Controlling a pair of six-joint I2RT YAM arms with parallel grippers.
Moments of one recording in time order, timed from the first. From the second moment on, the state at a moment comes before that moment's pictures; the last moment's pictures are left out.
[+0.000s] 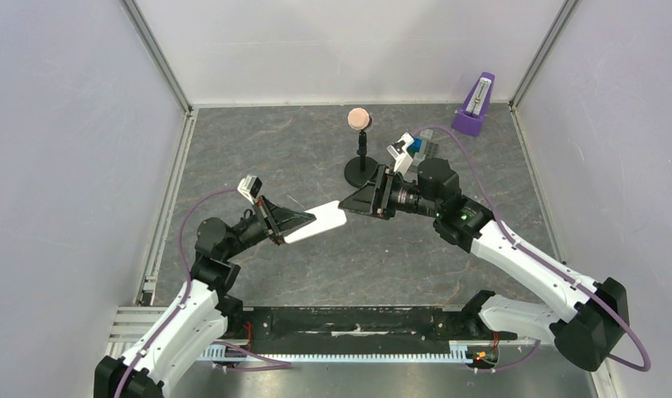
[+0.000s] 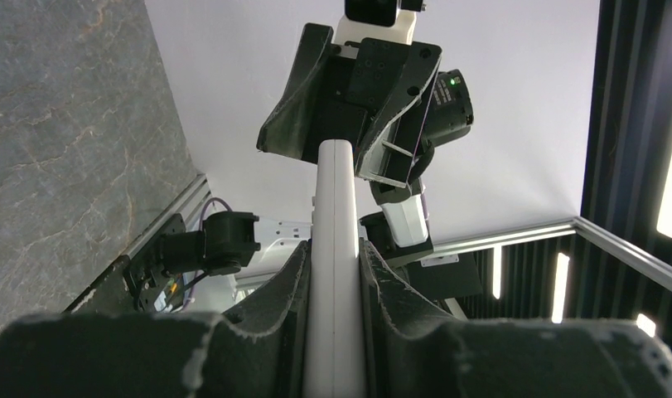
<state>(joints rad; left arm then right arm) -0.38 0.62 0.30 0.53 0.68 -1.59 0.70 1.10 0.90 -0.06 -0.45 1.01</state>
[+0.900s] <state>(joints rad) -0.38 0.72 0.35 0.57 0.83 -1.60 0.72 1.16 0.78 0.31 -0.70 1.03</state>
